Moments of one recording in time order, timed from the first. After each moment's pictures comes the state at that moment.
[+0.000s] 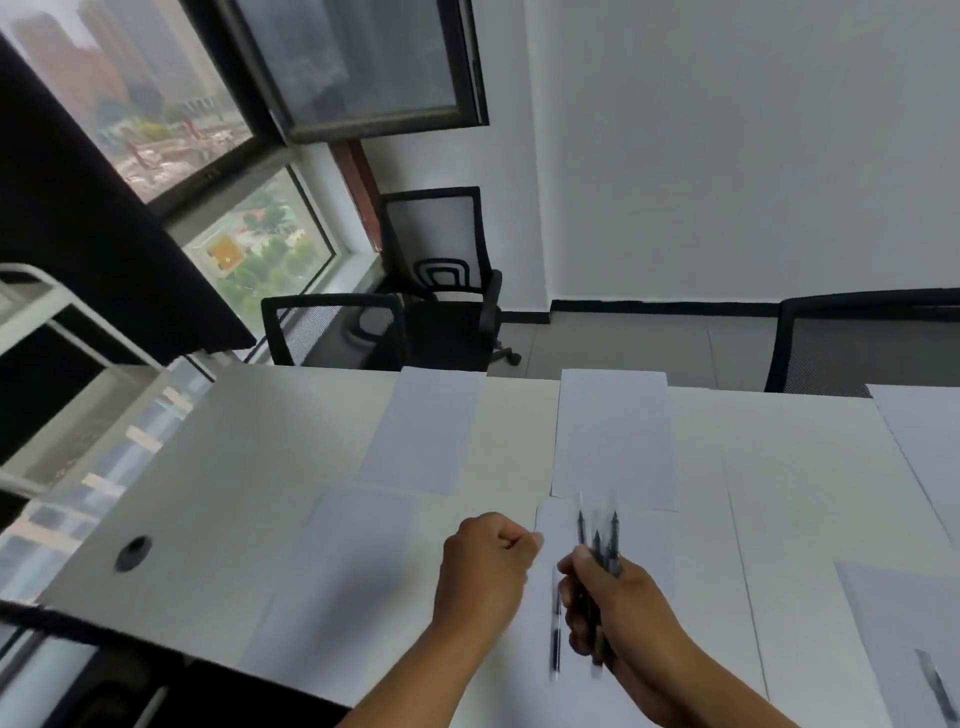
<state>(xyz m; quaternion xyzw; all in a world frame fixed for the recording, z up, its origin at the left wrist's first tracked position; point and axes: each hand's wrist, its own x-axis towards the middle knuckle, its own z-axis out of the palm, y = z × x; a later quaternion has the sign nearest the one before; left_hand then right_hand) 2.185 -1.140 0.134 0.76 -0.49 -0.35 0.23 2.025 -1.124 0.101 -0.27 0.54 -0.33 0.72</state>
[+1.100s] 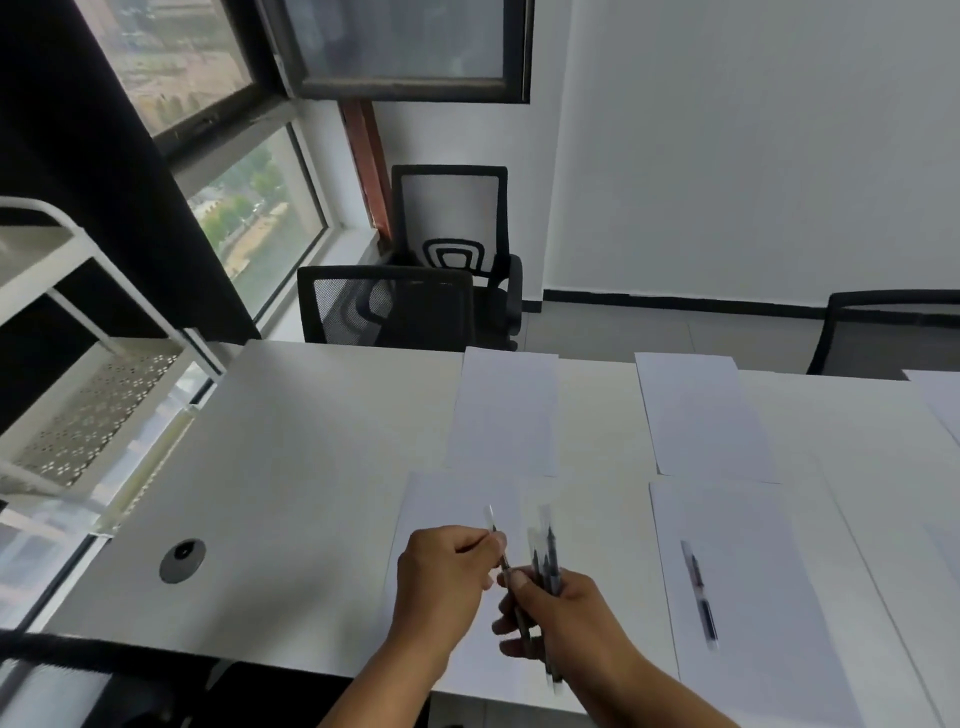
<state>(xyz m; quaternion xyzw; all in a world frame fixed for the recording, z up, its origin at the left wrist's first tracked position) 2.479 -1.110 0.133 0.72 -0.47 -0.43 0.29 2.329 -1.084 0.106 -0.29 0.57 -0.32 0.70</state>
